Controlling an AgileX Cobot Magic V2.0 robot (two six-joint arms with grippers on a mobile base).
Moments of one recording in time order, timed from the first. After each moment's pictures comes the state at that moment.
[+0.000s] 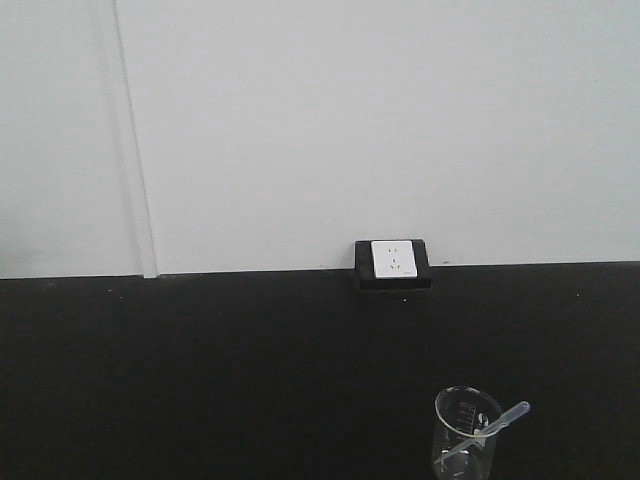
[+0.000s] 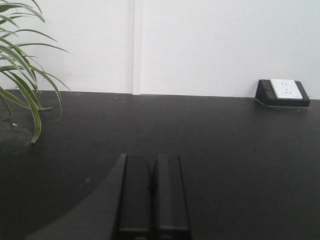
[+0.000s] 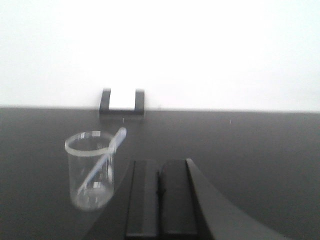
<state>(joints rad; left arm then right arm) -0.07 -0.01 0.03 -0.02 0.01 0.05 0.00 -0.01 0.03 0.10 0.01 -0.15</state>
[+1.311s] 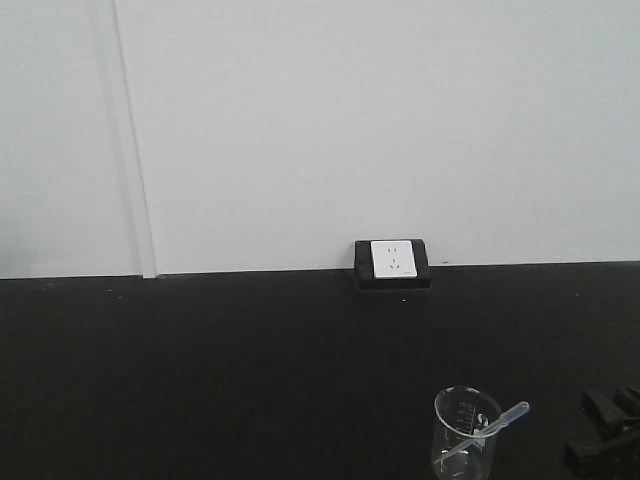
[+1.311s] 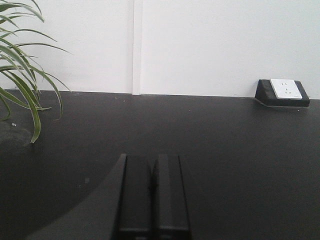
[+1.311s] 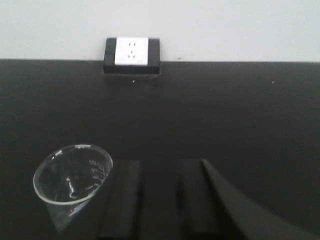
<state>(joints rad) -0.07 -0.01 0.03 -0.02 0.01 0.05 0.00 1.21 -0.44 -0.20 -0.40 0.15</state>
